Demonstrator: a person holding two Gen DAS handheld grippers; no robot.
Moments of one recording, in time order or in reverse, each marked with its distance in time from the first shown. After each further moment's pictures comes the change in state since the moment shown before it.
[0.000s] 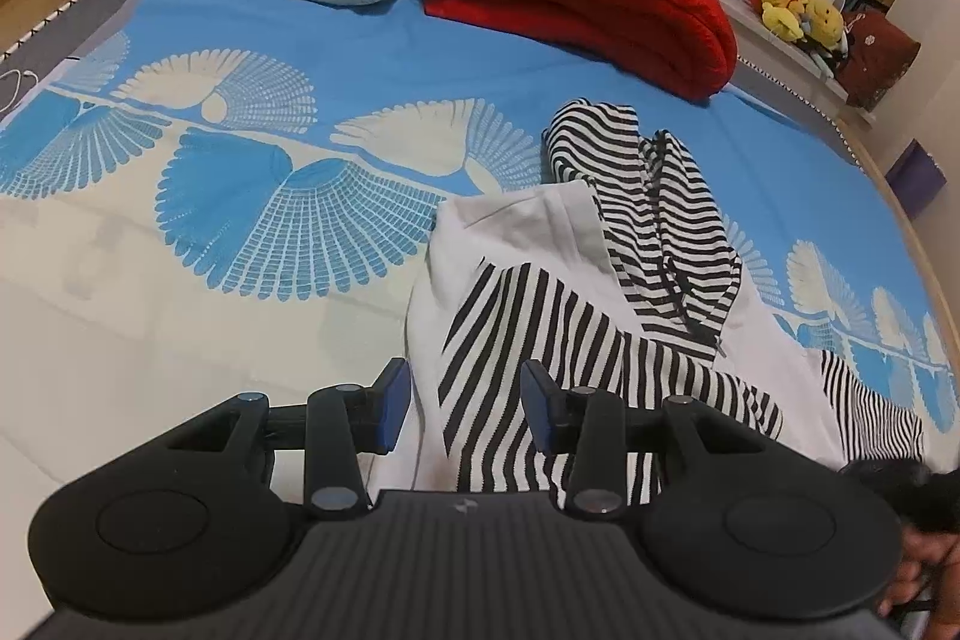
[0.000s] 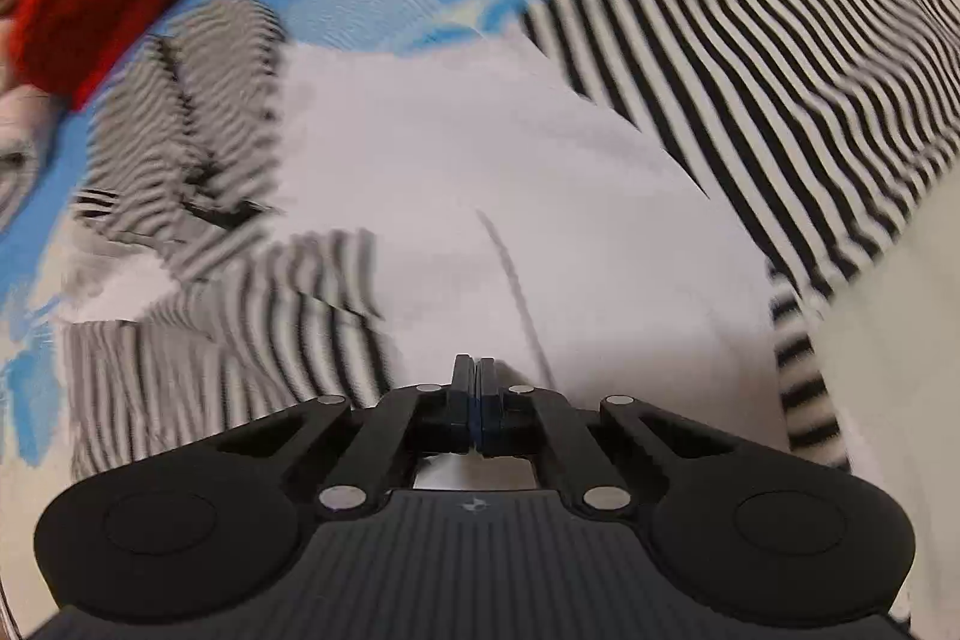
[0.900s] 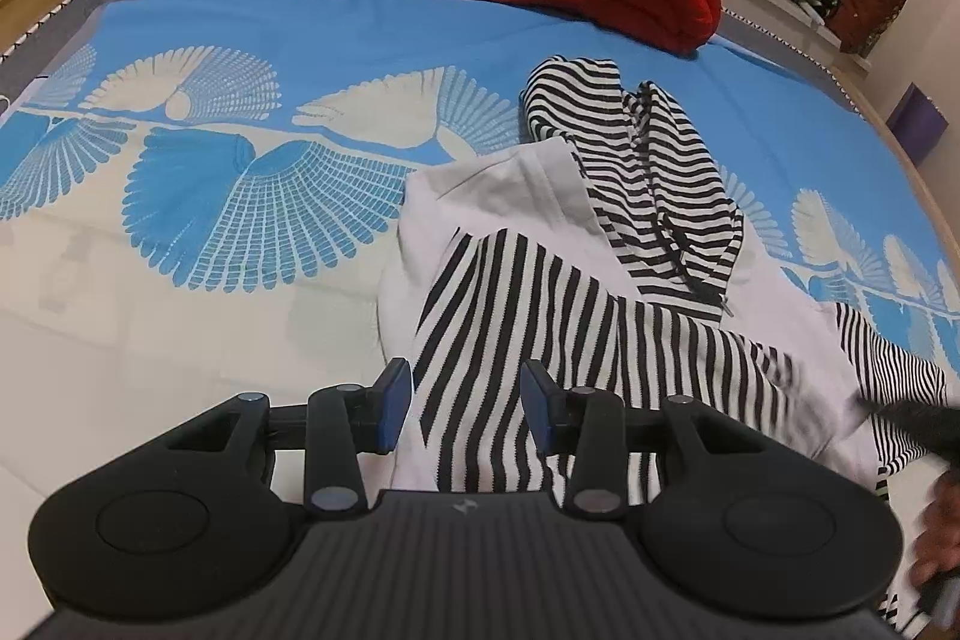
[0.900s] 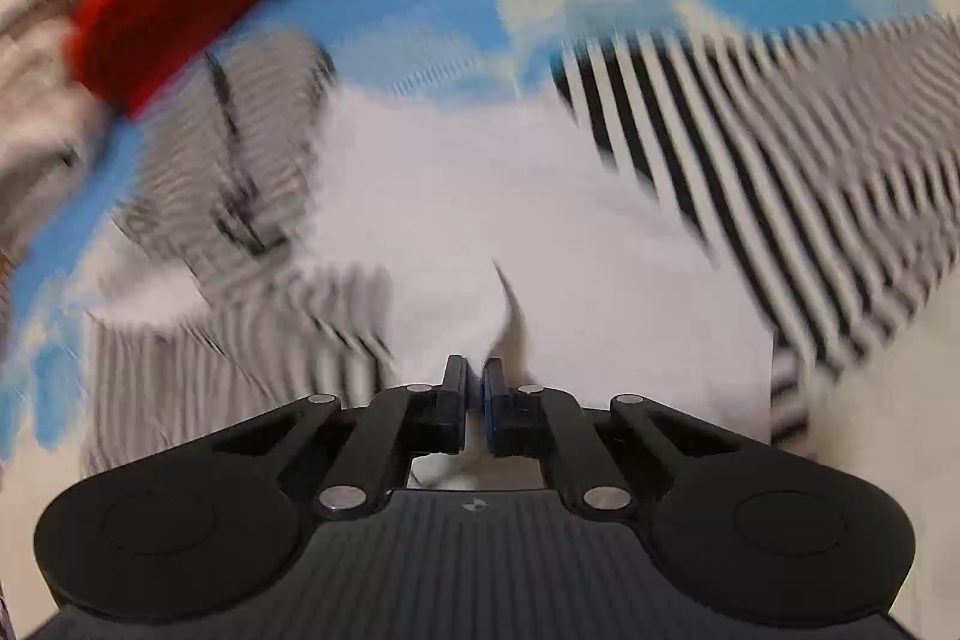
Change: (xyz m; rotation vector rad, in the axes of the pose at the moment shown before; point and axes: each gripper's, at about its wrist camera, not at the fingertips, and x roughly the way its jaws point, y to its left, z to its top) left arm 0.027 -0.025 -0.007 0.086 0.041 0.018; right arm -0.014 -0.013 0.009 -0.078 -0.129 0.115
